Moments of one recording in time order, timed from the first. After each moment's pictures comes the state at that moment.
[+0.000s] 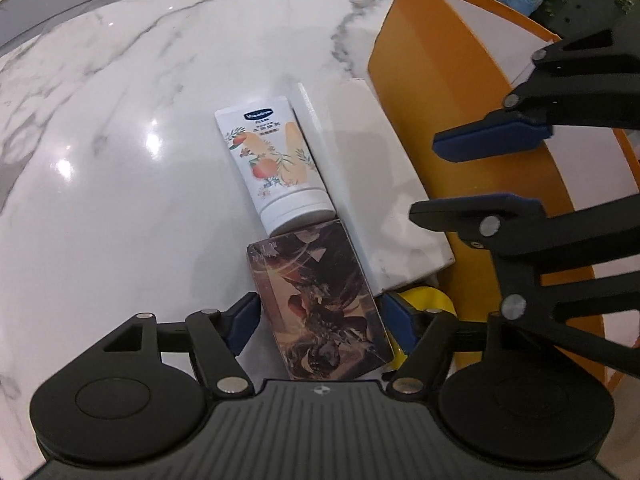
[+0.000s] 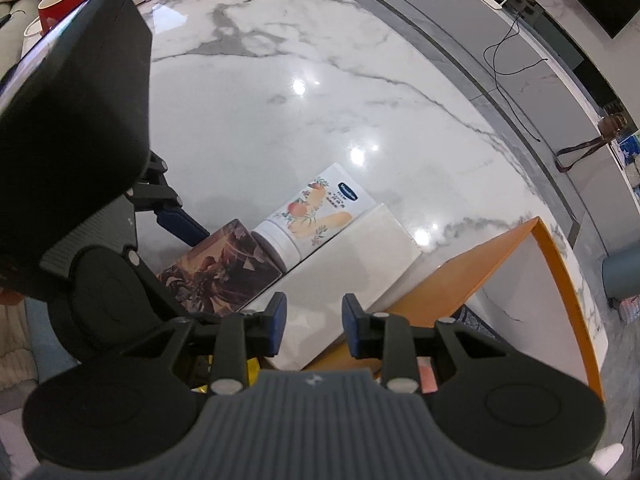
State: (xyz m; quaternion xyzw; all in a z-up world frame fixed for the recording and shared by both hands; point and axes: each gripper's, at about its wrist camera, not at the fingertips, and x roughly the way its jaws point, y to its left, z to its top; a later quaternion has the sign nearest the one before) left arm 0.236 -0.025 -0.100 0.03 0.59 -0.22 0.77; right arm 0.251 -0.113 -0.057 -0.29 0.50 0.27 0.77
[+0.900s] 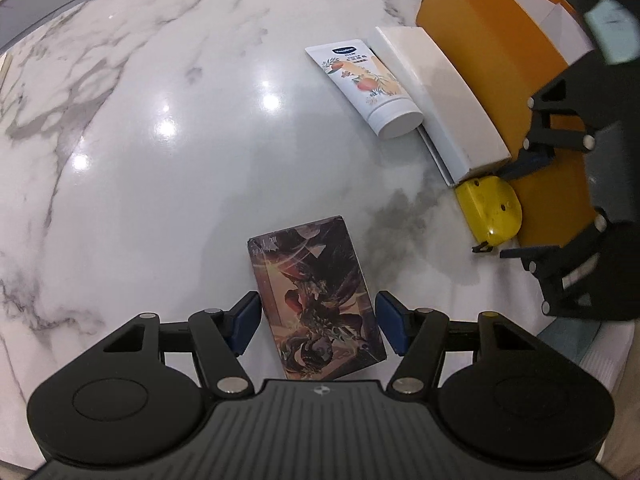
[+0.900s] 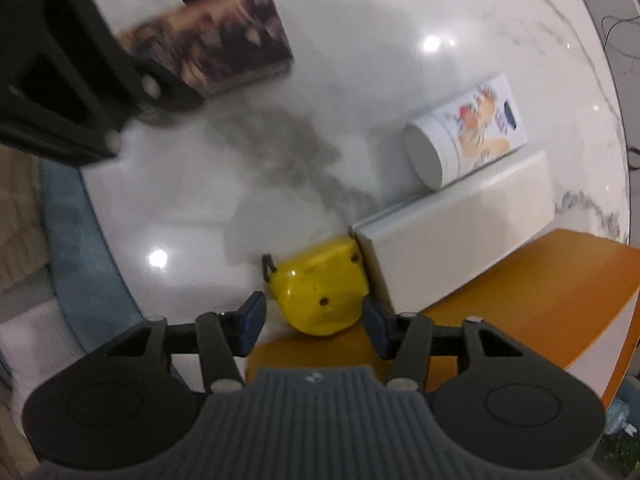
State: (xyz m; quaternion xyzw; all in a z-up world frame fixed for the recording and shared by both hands) left arm 0.201 0.063 -0.087 0.08 0.62 -0.22 0.75; right arm 0.223 -0.040 -0.133 -0.45 0.64 0.29 0.56
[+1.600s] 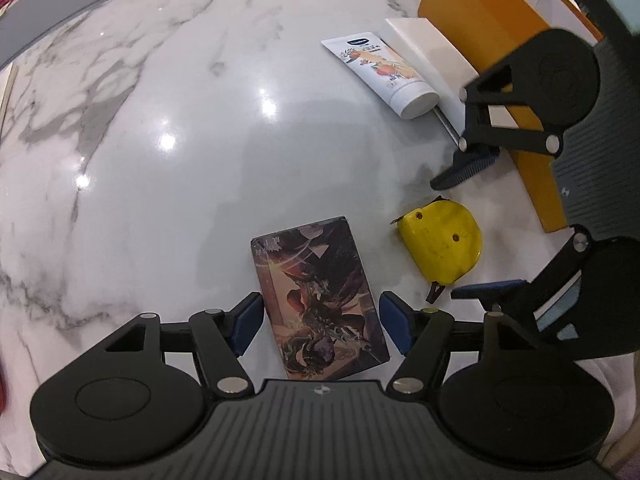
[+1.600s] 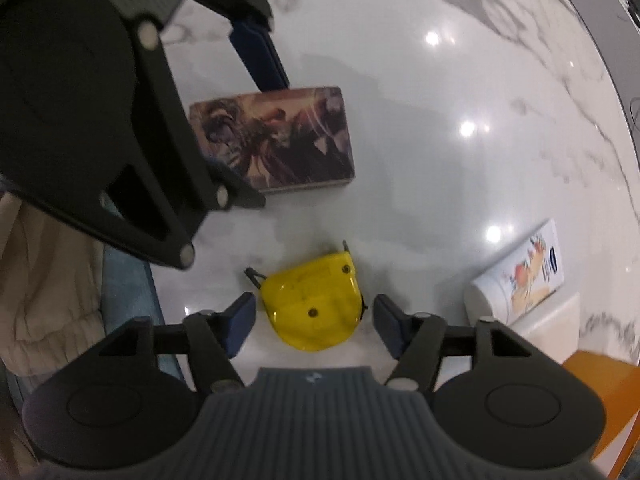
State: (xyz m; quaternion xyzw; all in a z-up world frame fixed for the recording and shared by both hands) left arm 0.199 0.084 -0.091 0.11 0.61 -0.23 0.75; right arm 0.202 0.016 -0.125 -0.41 0.56 0.40 0.60
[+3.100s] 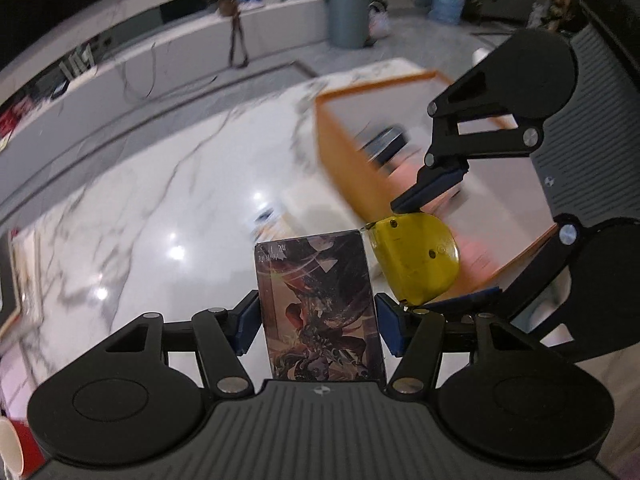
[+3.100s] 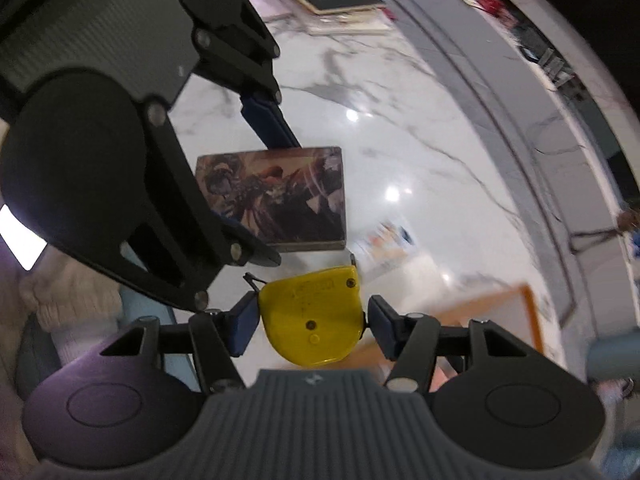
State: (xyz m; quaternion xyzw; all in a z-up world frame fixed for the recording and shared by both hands) left arm 0.144 -0.019 0.057 0.16 0.46 -0.28 0.83; right arm 0.162 -0.093 0.013 -0.37 0.44 0.35 0.74
